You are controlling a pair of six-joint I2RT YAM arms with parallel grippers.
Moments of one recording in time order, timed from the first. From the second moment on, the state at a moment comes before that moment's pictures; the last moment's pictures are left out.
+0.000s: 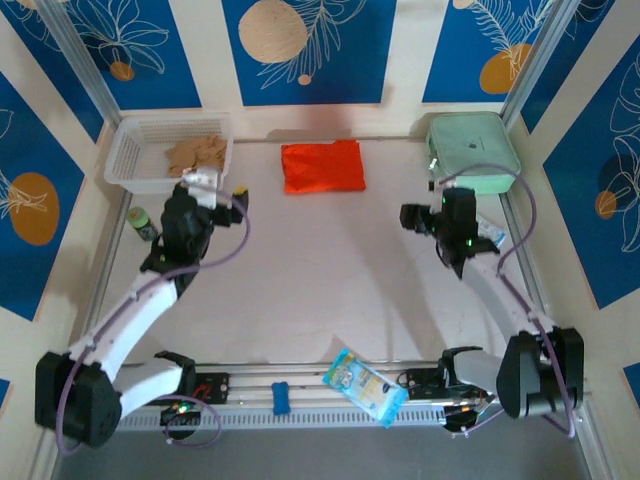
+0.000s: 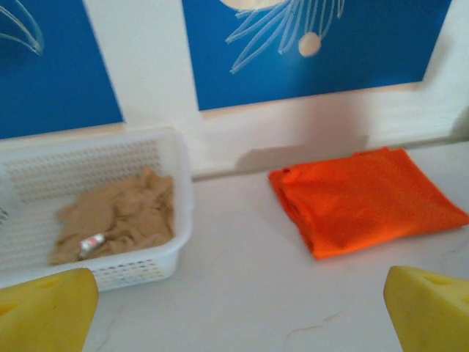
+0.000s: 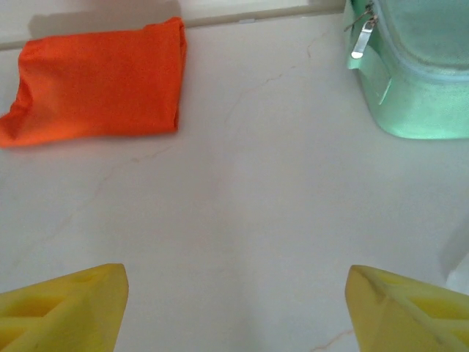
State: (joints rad) left arm -0.31 1.04 0.68 0.19 -0.18 0.04; right arm 0.12 1.15 0.71 -0.14 -0.03 0.13
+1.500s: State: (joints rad) left arm -0.03 1.58 0.38 0.85 0.08 0.08; right arm -0.02 1.52 0.42 0.71 -0.23 0.06
